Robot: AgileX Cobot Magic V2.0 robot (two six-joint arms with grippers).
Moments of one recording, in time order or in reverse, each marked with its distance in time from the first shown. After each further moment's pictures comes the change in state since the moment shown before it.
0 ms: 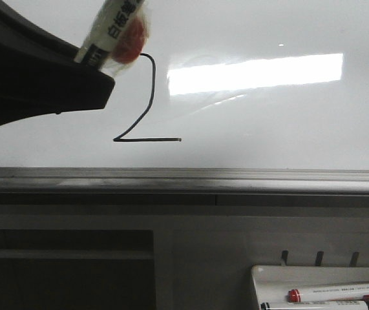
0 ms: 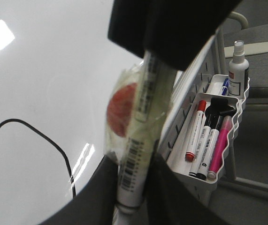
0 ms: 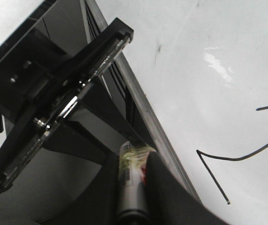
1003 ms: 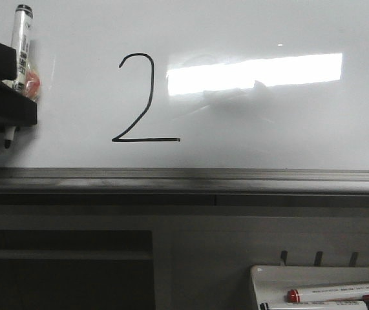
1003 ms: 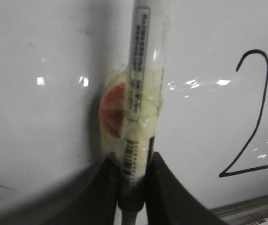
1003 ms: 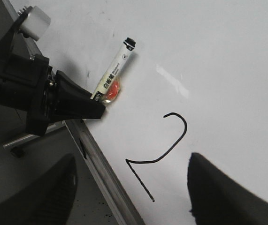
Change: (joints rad) left arm 0.201 0.136 0.000 -0.781 0.126 -0.105; right arm -0.172 -0.065 -0.002 0.004 -0.037 0.000
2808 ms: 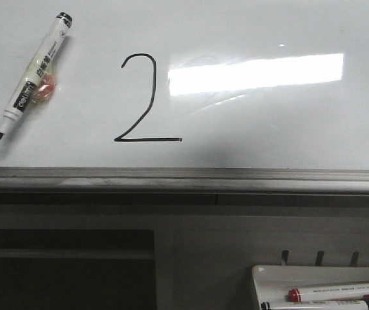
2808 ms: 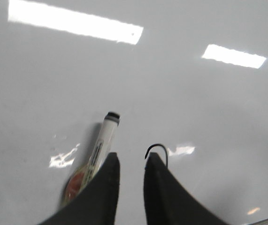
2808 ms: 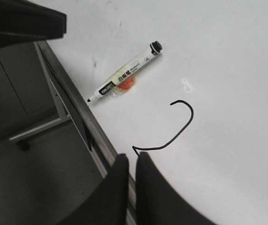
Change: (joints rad) left arm 0.000 -0.447 -0.014 0.084 0.072 -0.021; right arm -0.013 -0.067 0.039 -0.002 0.035 0.009
